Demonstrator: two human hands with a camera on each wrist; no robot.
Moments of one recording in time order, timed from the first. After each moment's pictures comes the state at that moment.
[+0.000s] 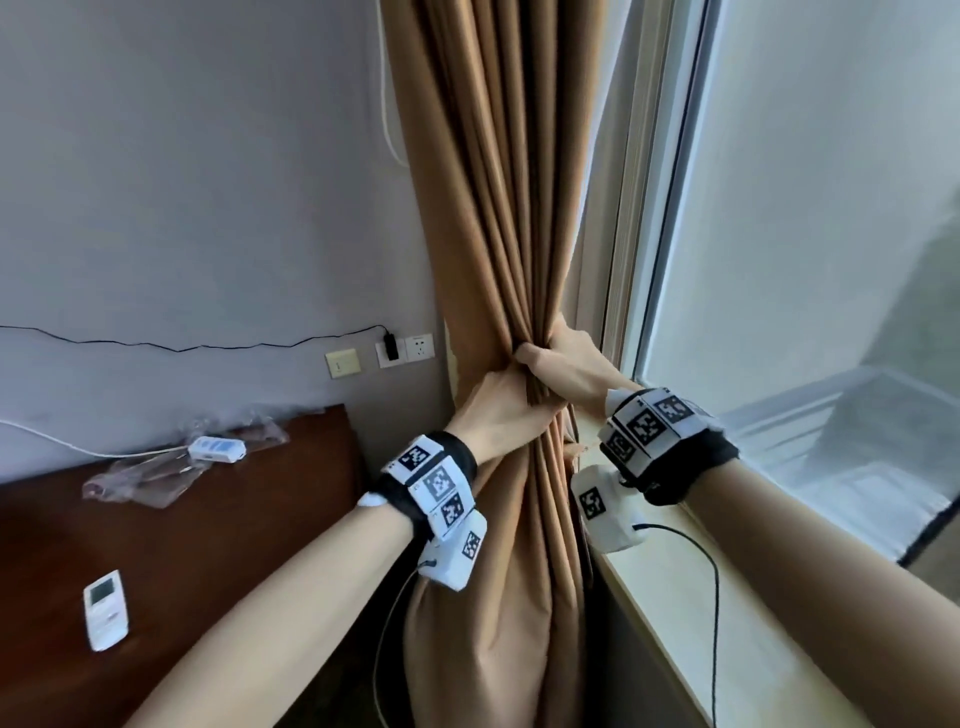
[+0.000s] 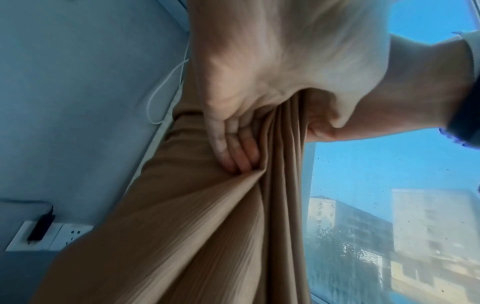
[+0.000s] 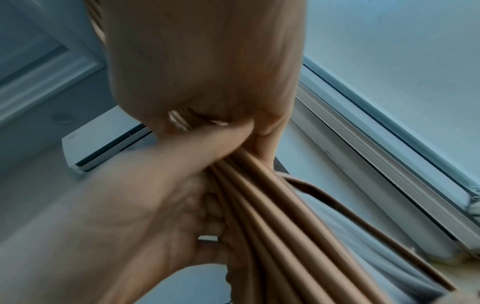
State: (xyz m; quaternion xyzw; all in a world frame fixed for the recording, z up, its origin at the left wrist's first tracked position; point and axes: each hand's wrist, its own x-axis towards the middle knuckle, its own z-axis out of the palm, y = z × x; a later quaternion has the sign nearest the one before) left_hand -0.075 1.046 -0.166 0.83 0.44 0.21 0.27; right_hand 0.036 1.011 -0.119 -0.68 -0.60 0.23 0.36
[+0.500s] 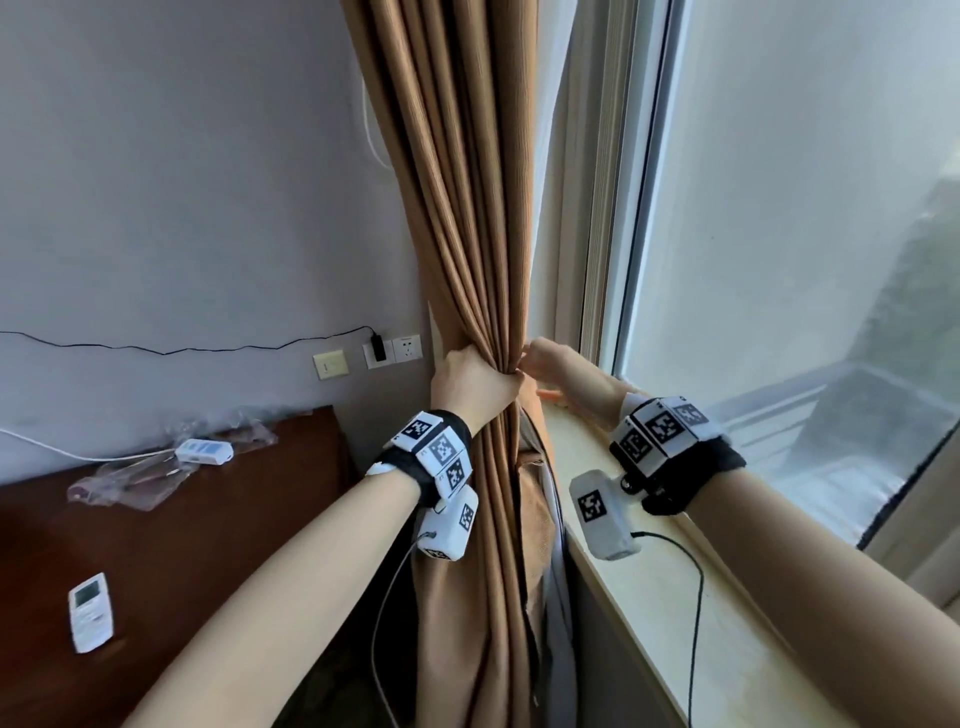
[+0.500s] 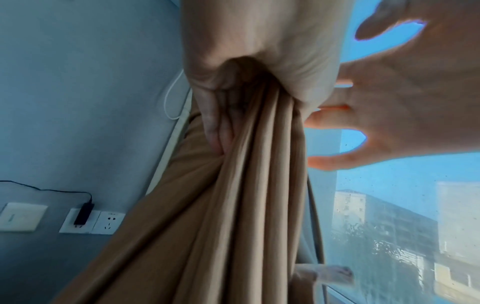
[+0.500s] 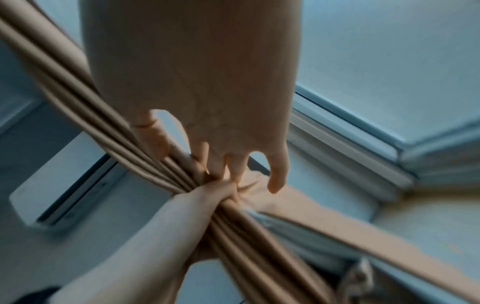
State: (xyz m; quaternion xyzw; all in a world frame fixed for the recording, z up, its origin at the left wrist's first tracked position) left_hand -0.055 1.057 -0.163 0.74 0.57 0.30 0.21; right_hand 0.065 0.992 -0.136 -0.56 -0.57 0.45 0.40
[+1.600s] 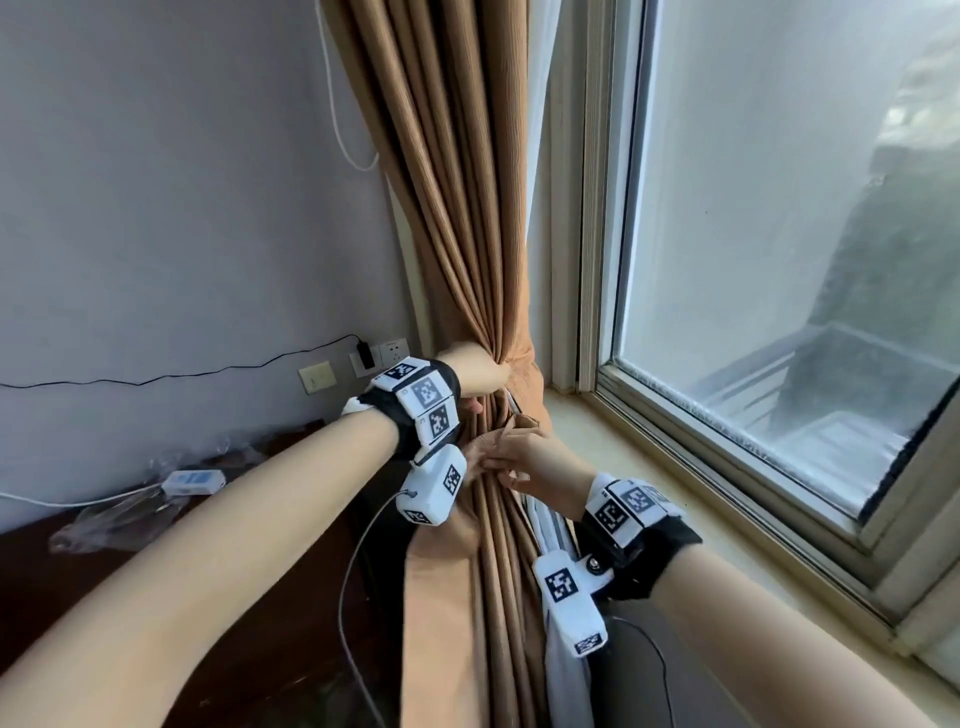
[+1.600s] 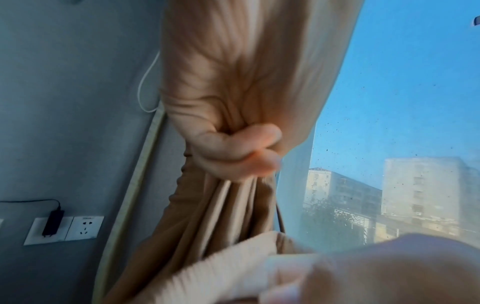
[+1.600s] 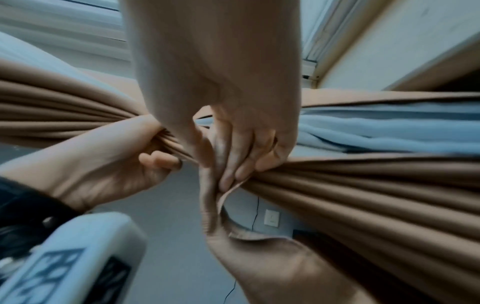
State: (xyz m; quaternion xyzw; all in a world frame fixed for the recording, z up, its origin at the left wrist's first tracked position) left_hand -0.079 1.085 -0.138 0.79 0.54 0.09 0.27; right_hand -0.005 0.997 -0.237 -0.54 -0.40 0.55 0.50
